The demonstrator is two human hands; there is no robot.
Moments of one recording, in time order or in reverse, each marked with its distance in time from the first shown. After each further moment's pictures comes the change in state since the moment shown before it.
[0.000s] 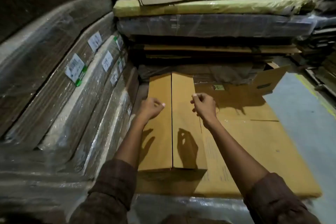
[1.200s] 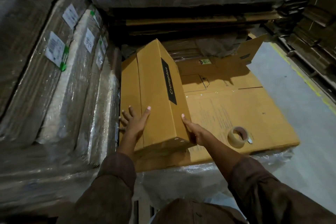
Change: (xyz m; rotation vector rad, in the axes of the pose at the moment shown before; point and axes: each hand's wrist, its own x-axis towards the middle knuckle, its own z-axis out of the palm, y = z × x) left_hand -0.029 -0.146 0.051 0.065 -0.171 -0.328; right_hand -0.098 0.132 0.053 0.217 -0.400 0.864
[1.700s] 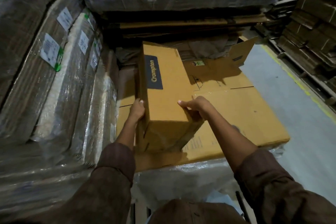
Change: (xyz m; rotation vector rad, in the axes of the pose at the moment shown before) left_hand 0.014 0.052 -0.004 -0.319 -0.012 0.194; right_hand -0.072 -0.096 -0.026 -0.348 0.288 -0.153
